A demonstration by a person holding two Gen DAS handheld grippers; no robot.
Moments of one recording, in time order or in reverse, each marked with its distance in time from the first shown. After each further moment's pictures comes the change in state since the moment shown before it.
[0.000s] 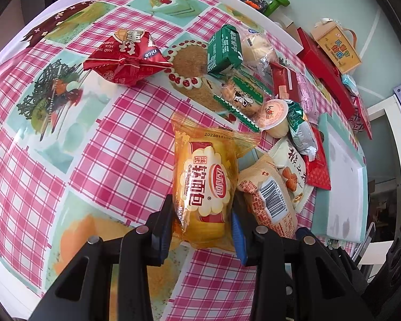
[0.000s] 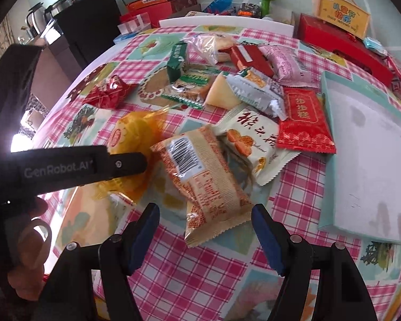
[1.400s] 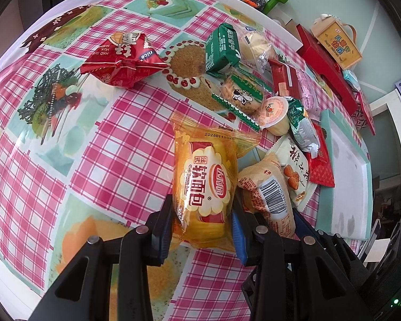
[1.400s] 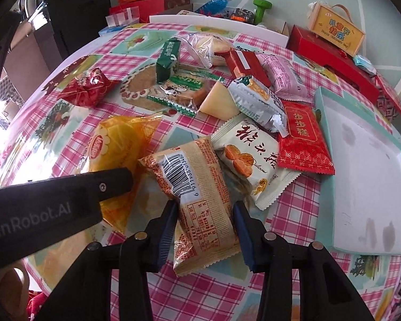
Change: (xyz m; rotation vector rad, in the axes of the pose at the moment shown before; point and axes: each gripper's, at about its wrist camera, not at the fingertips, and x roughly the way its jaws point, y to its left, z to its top) left arm 0.006 -0.007 0.001 0.019 -0.004 0.021; right arm 0.021 0.023 0.013 -0.055 -0.015 -0.161
